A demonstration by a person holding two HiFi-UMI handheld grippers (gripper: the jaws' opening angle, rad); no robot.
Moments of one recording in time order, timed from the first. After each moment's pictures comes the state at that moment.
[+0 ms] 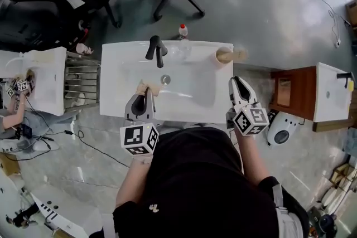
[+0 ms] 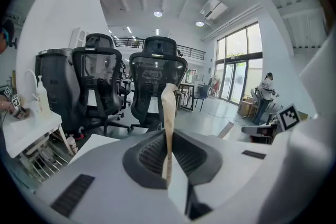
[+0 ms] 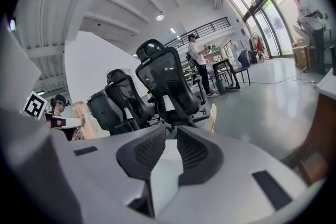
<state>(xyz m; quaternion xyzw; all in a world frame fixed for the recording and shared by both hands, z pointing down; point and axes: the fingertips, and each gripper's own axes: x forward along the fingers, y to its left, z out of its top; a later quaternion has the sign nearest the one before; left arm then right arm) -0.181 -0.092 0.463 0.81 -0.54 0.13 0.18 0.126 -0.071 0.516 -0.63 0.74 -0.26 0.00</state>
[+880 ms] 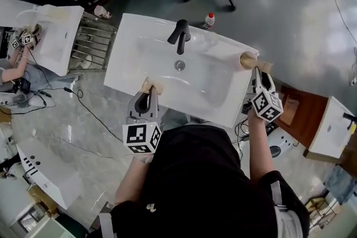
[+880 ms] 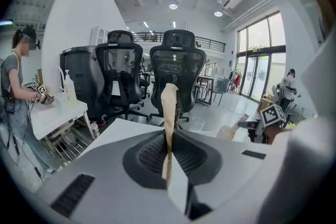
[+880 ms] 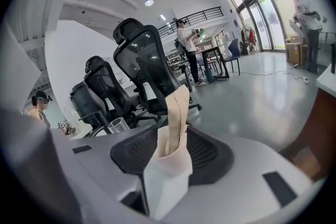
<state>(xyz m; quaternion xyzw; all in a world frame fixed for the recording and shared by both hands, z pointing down) -0.219 -0.053 0.489 0.74 -0.62 0.16 0.22 0.182 -0.145 0.599 -0.65 0.69 -0.31 -0.06</state>
